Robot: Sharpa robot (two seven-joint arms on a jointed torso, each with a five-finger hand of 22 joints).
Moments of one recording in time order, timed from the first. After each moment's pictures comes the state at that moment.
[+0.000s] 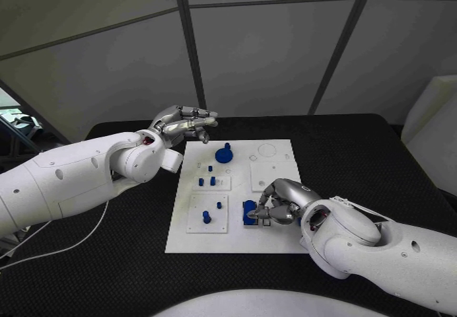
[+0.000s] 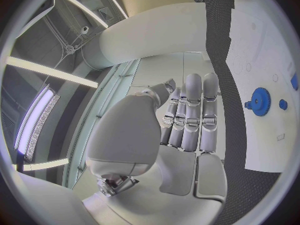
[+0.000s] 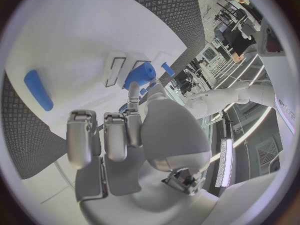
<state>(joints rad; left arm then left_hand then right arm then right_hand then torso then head) 1.16 -0.83 0.03 1.39 -0.09 -0.12 0.29 1.40 -0.14 0.50 0.00 0.05 1.04 0.18 0.13 0.07 1.05 0.11 0.29 0.09 1.23 0.03 0.80 0.62 0.17 1.07 0.13 0.67 0.93 0.92 -0.83 0.02 1.88 -1.54 -0.40 -0.62 1.33 0.04 -0.17 0.19 0.20 1.06 0.03 0.45 0.57 1.46 -0.04 1.38 1.31 1.47 -0.10 1.54 1.31 0.03 1.47 0.02 1.53 1.31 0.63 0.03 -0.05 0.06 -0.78</state>
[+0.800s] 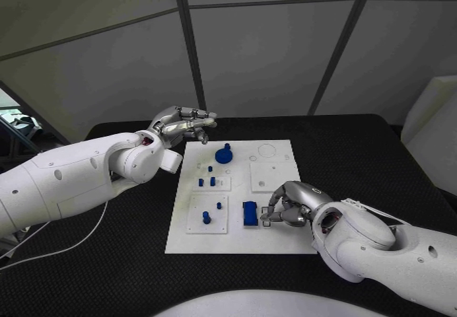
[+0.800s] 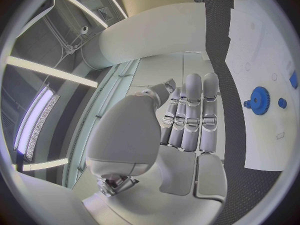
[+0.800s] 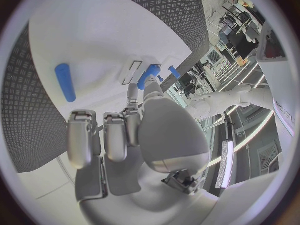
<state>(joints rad) 1.16 -0.84 0.03 1.39 -0.09 -0.12 0.29 1.40 -0.14 0.50 0.00 0.05 1.04 0.18 0.13 0.07 1.05 0.11 0.30 0.09 1.23 0.03 0.80 0.61 0.17 1.07 0.13 0.67 0.93 0.92 -0.90 0.02 1.91 -1.56 -0.39 -0.63 1.37 0.03 -0.19 0.19 0.21 1.02 0.05 0.39 0.56 1.47 -0.03 1.34 1.48 1.47 -0.10 1.54 1.31 0.03 1.47 0.02 1.53 1.31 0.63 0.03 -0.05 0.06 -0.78</state>
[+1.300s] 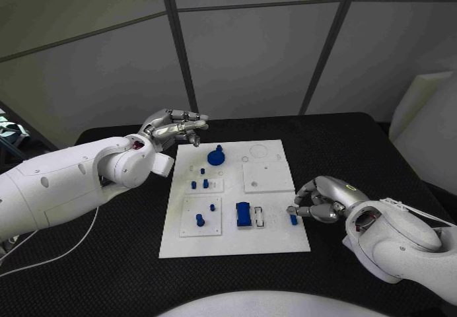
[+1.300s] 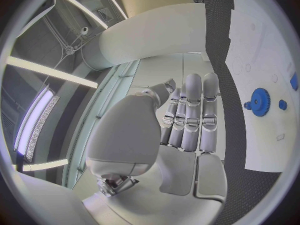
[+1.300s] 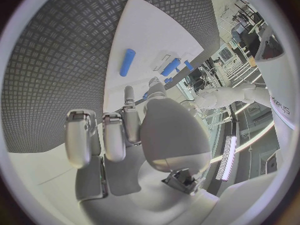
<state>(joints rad) 1.15 -0.84 0.03 1.40 -0.09 -0.12 0.29 1.40 -0.14 0.50 0.00 0.05 1.04 0.18 0.13 0.07 1.05 0.11 0.30 0.09 1.23 0.03 0.80 0.61 0.17 1.07 0.13 0.67 0.93 0.92 -1.12 0.02 1.97 -1.57 -0.44 -0.58 1.33 0.02 -0.25 0.25 0.32 0.99 0.10 0.24 0.47 1.45 0.01 1.30 1.36 1.47 -0.06 1.54 1.31 0.03 1.47 0.05 1.53 1.31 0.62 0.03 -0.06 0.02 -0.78</state>
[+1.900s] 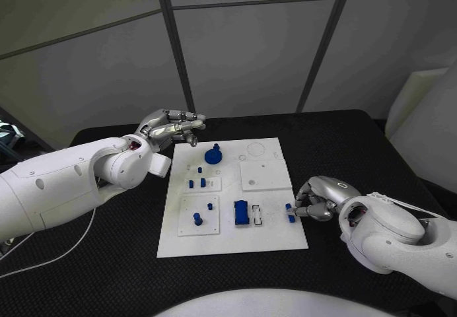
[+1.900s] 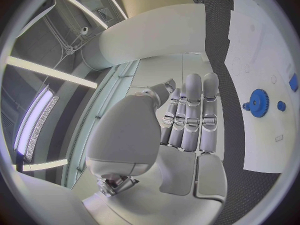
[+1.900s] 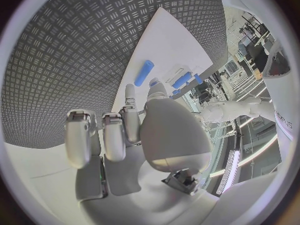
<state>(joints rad) 1.15 -0.84 0.03 1.40 -0.09 -0.12 0.29 1.40 -0.14 0.50 0.00 0.05 1.04 0.18 0.13 0.07 1.05 0.11 0.30 0.09 1.23 0.03 0.80 0.61 0.17 1.07 0.13 0.67 0.93 0.92 -1.07 0.02 1.91 -1.64 -0.33 -0.63 1.33 0.02 -0.26 0.27 0.37 1.06 0.08 0.23 0.46 1.46 0.01 1.31 1.34 1.47 -0.06 1.54 1.31 0.03 1.47 0.05 1.53 1.31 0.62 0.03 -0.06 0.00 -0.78</state>
